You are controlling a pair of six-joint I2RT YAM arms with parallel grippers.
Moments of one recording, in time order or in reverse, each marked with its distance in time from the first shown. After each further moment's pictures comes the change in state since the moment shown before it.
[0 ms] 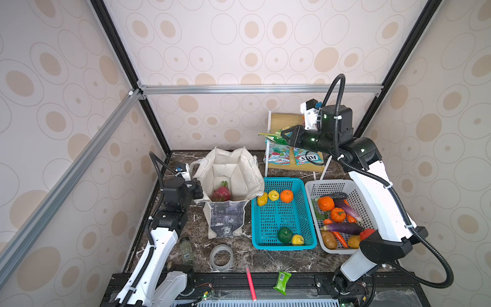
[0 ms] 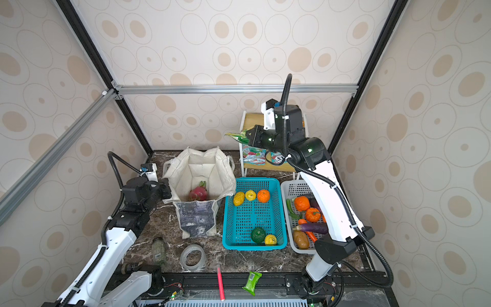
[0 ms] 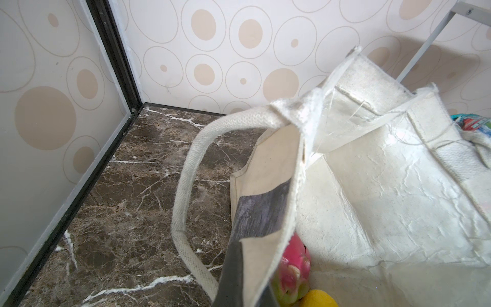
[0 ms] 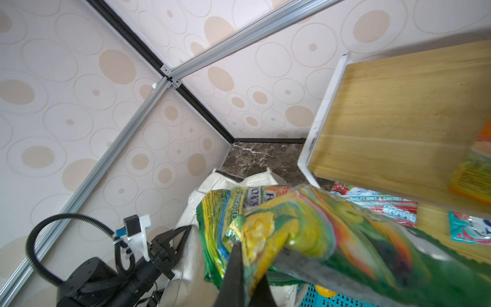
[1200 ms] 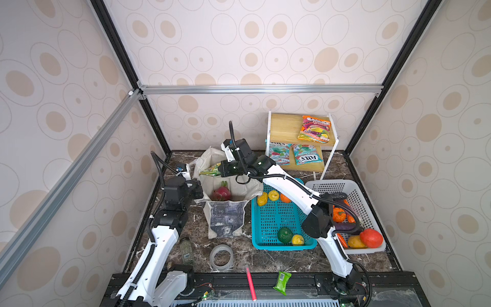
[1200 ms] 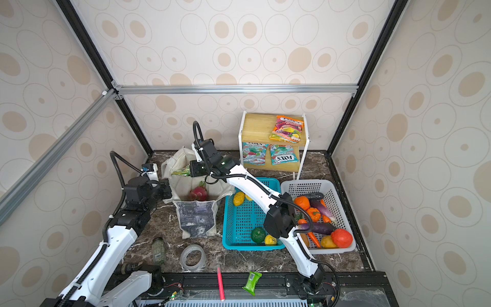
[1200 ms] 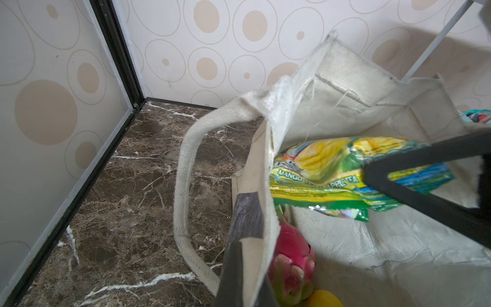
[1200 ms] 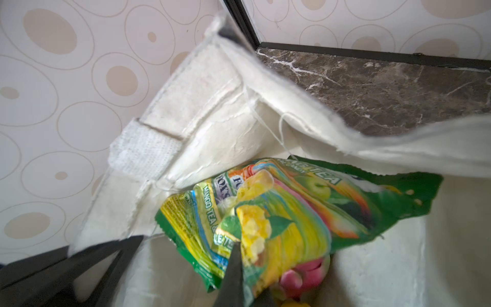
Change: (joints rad) left arm 0.000 0.025 0.000 0.000 0.003 0.000; right arm 0.280 0.680 0.191 0.252 0.032 -0.043
